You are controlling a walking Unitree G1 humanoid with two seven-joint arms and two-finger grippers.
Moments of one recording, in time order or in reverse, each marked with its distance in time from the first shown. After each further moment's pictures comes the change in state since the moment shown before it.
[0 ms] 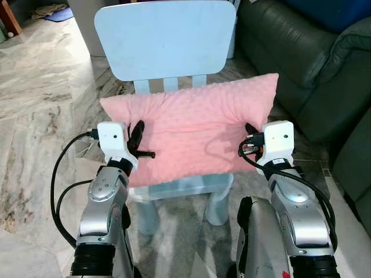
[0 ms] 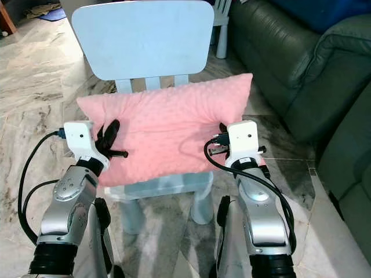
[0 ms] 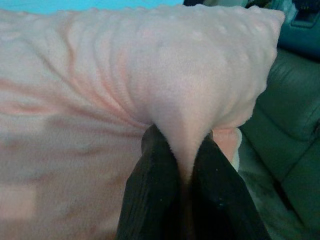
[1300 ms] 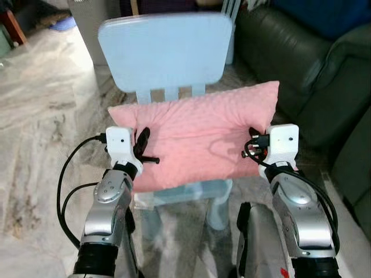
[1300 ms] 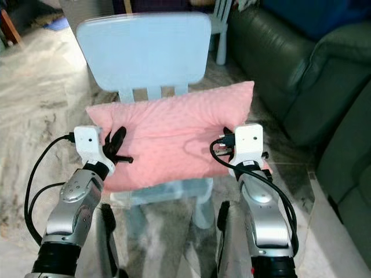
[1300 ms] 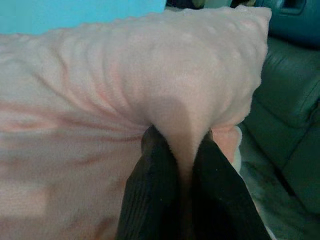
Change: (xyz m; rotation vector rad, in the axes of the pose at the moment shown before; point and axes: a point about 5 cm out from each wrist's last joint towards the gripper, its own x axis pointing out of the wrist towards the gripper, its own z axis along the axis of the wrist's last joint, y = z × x) left arm 0.001 -0.005 -0.015 -0.002 0.064 -0.025; right arm -0.002 -0.005 -0.007 0.067 0.040 -0.036
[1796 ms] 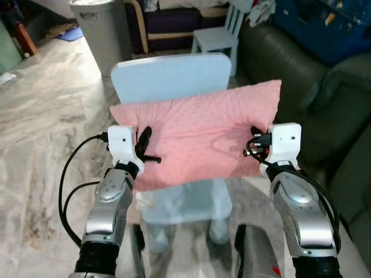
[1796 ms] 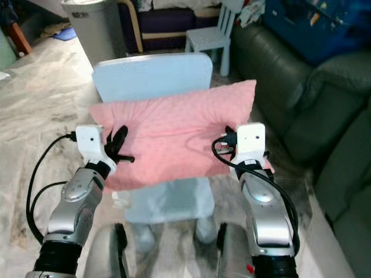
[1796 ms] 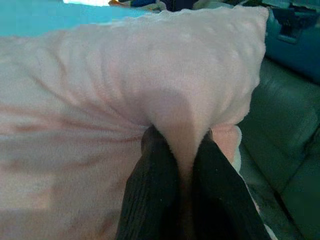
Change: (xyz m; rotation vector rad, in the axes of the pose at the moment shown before) left arm 0.002 -0.002 -0.001 0.001 0.000 -0.009; right arm 0.001 -0.002 0.001 0.004 -0.003 -0.013
